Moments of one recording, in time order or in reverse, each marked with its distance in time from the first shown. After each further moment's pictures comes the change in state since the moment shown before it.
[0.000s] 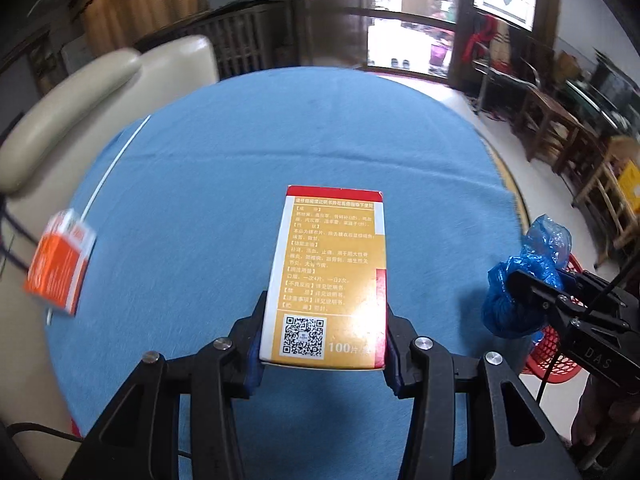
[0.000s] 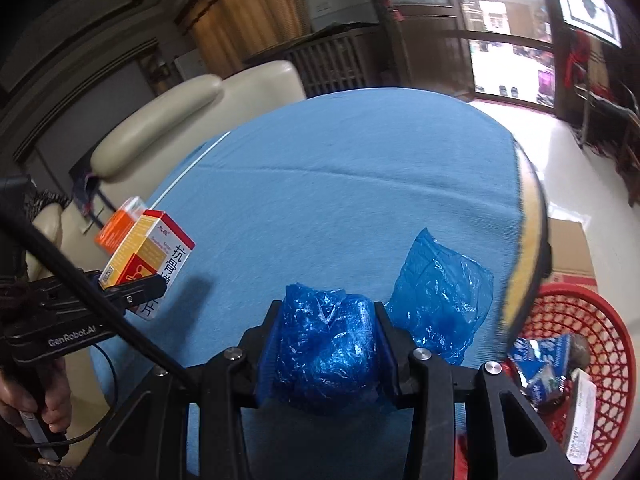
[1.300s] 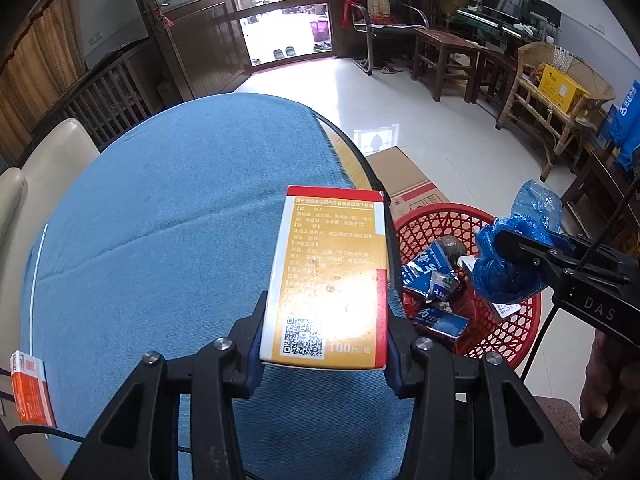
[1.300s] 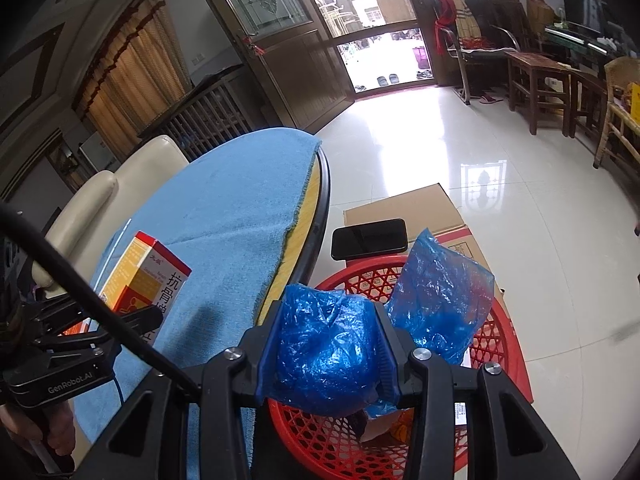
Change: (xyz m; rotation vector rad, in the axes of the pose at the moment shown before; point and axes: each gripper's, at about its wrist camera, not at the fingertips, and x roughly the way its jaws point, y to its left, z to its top) left arm 0.009 -0.150 0.034 0.347 0.035 -0.175; right arm -0.091 -0.127 -0.017 0.315 -0.102 -0.219
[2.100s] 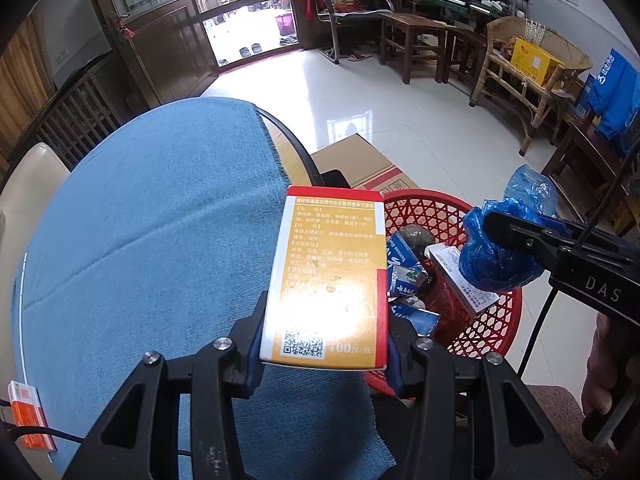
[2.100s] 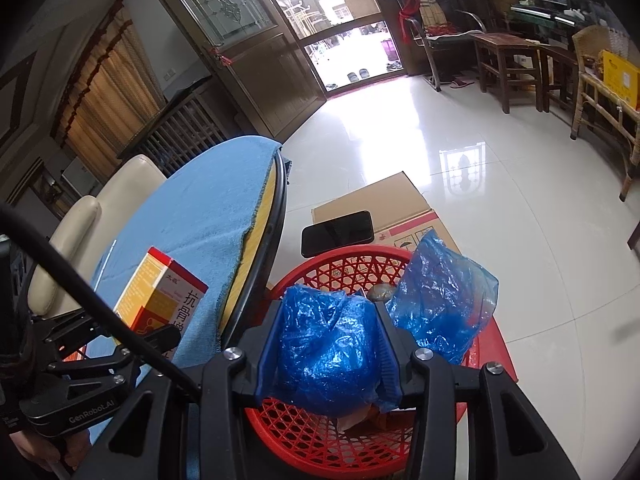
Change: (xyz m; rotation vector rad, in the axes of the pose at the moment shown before) left arm 0.012 -0.035 0.006 0.098 0.029 -0.060; right arm -0.008 -0.027 -0.006 0.104 -0.005 -0.044
